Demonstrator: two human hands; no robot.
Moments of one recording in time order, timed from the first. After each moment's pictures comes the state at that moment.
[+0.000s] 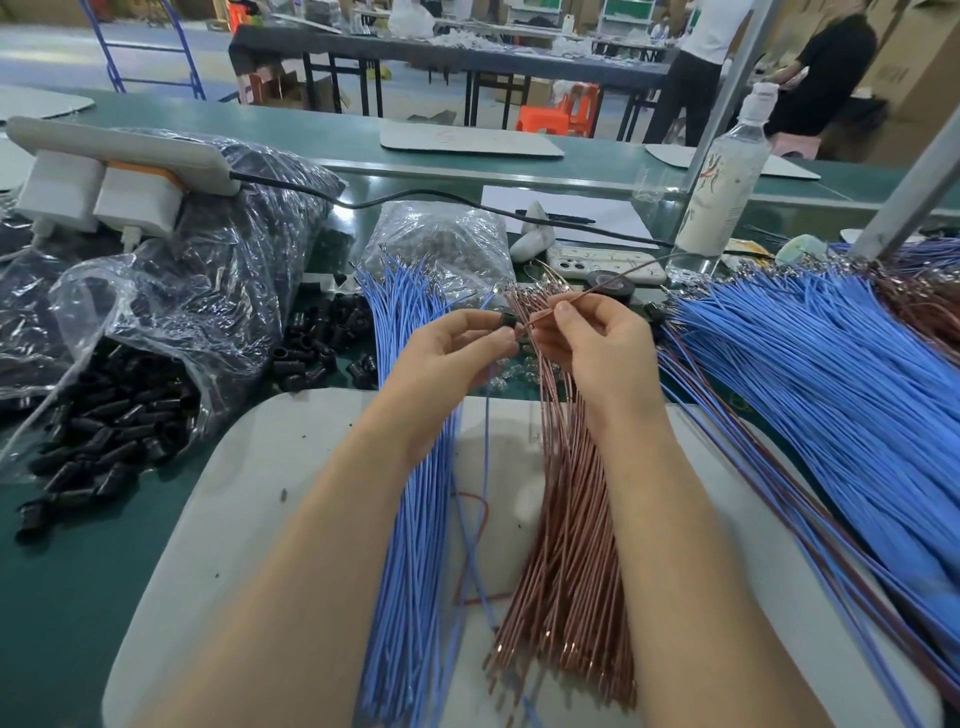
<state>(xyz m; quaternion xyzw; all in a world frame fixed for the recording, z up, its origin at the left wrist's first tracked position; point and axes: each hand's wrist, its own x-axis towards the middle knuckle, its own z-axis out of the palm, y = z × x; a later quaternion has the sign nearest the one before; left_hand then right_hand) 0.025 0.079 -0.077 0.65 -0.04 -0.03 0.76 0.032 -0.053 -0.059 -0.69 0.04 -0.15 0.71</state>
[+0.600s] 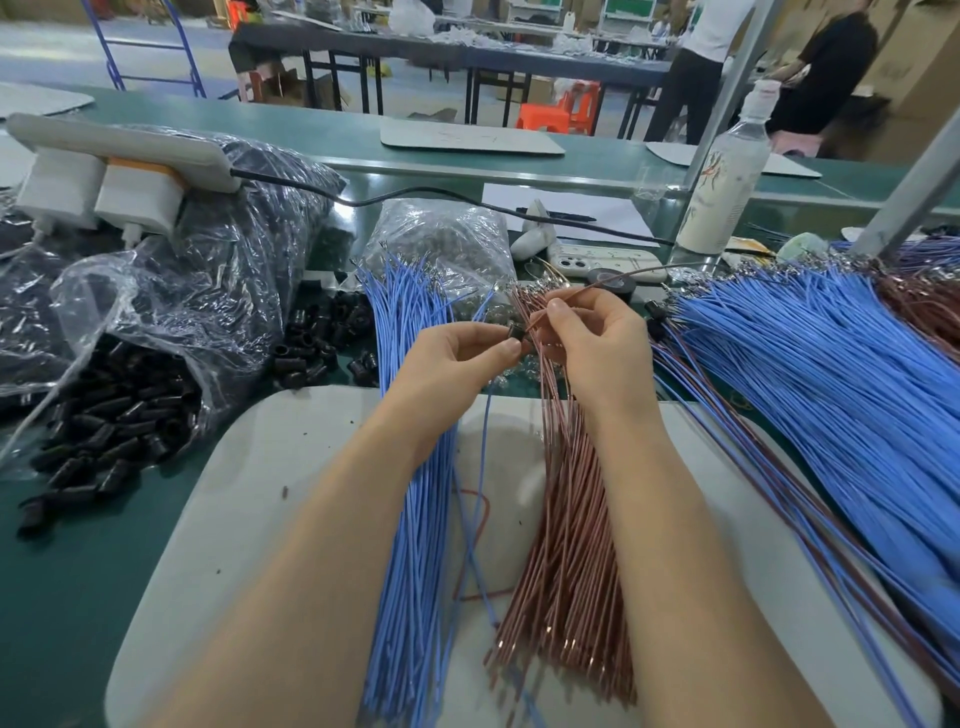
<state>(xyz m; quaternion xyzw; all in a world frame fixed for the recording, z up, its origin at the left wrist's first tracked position) 0.024 0.078 -0.080 0.72 -0.05 -0.01 0.70 0.033 -0.052 -0.064 -0.74 0.03 -0.18 0.65</state>
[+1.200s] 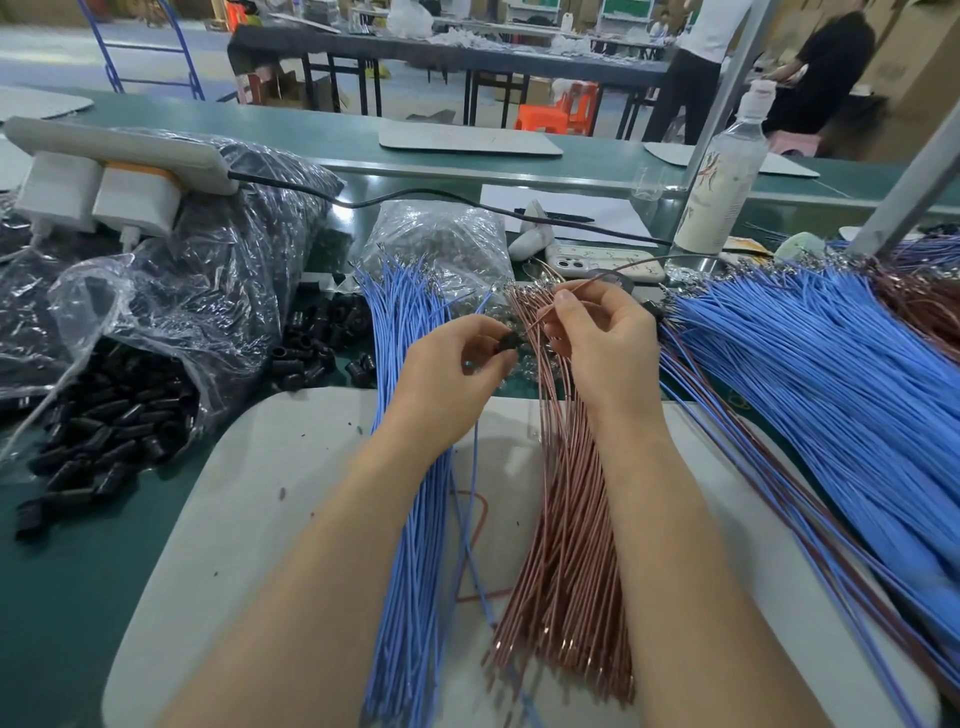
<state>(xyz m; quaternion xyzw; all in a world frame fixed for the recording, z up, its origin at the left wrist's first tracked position) 0.023 0.075 -0.081 0.84 -0.10 0.11 0.53 0.033 -0.055 -0.060 -0.72 0.03 -0.22 0.66</state>
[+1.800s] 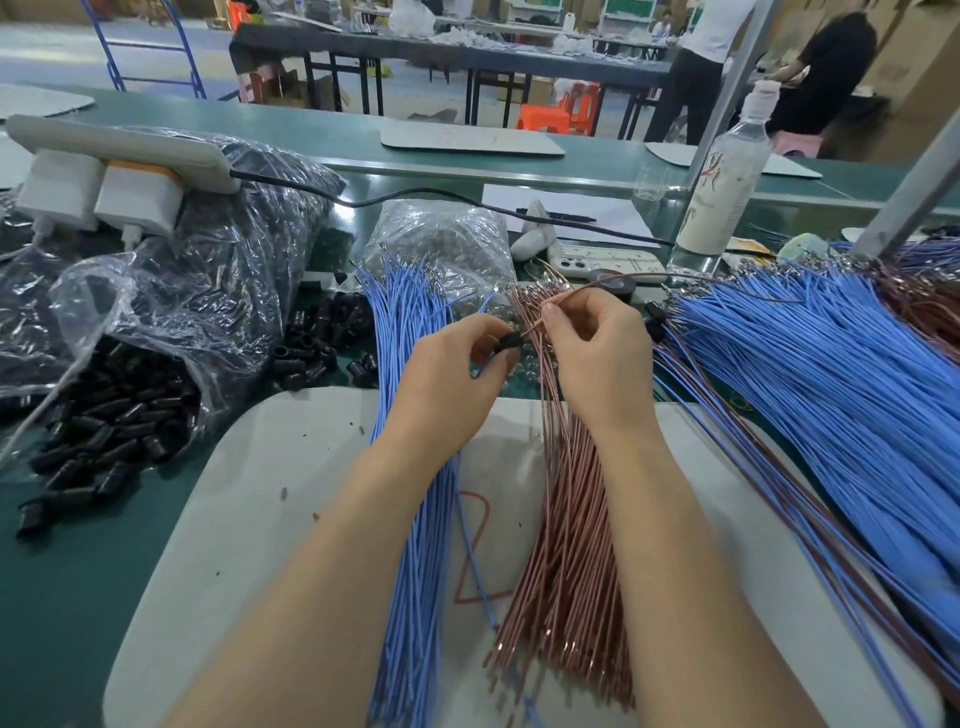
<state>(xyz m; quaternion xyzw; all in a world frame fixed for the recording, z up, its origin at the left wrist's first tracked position) 0.022 0.074 -0.083 0.86 -0.13 0.18 0.47 0.030 -0.056 -0.062 -0.83 -0.01 -0.25 0.49</state>
